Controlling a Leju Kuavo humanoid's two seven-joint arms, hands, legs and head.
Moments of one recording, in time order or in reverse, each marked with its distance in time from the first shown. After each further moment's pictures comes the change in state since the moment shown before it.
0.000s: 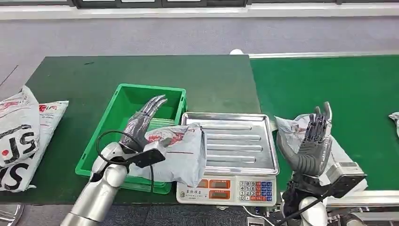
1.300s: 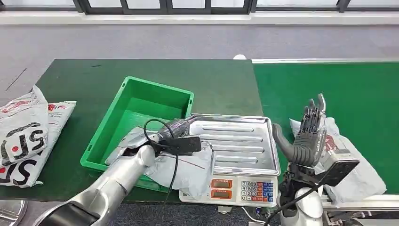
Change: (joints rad) left arm -0.325 -0.160 -0.161 0.693 -0.043 -0.217 0.142; right arm -0.059 0.020 0.006 0.037 0.018 -0.005 0.033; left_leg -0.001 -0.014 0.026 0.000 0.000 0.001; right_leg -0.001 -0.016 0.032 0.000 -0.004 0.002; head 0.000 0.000
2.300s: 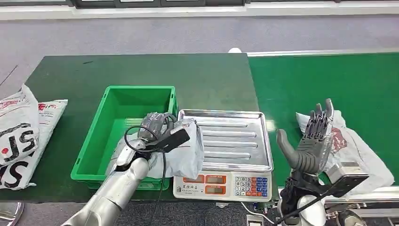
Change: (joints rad) left arm 0.153 0.029 0.113 -0.239 -0.114 0.329 0.219; right arm 0.044 -0.001 0.010 -0.054 -0.020 -0.010 -0.037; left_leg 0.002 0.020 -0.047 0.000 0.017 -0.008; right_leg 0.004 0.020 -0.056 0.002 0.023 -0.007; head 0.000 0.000
